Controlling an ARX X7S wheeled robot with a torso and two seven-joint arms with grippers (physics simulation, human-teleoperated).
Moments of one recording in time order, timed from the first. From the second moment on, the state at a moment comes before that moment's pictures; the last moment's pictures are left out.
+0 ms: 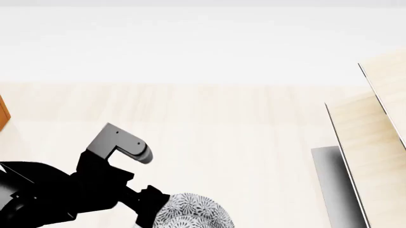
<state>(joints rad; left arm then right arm) -1.07 -0.32 0.90 -0.55 -0.90 -0.82 0.17 -0.56 0.74 -0.11 -0.90 0.35 0.03 0.65</state>
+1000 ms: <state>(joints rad) -1.02 -0.23 0.96 -0.73 -0.84 -0.71 0.27 -0.57 0.74 -0.11 -0.87 0.35 -0.01 0.66</state>
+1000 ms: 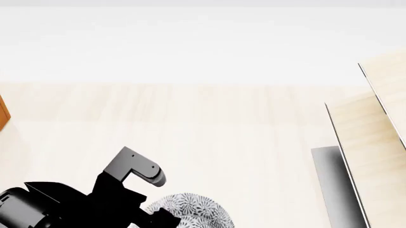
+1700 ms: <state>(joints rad) -1.00 -0.21 0.96 -0.75 -0.84 -0.68 0.26 -0.60 0.75 -0.09 -0.86 0.36 -0.05 0.65</state>
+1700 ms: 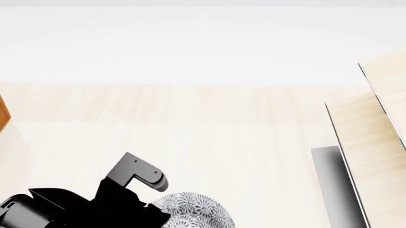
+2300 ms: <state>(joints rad) -1.02 -0.32 0.90 -0.56 -0.91 -0.78 0.17 -0.61 0.75 -0.09 -0.89 0.36 -0.04 0.67</state>
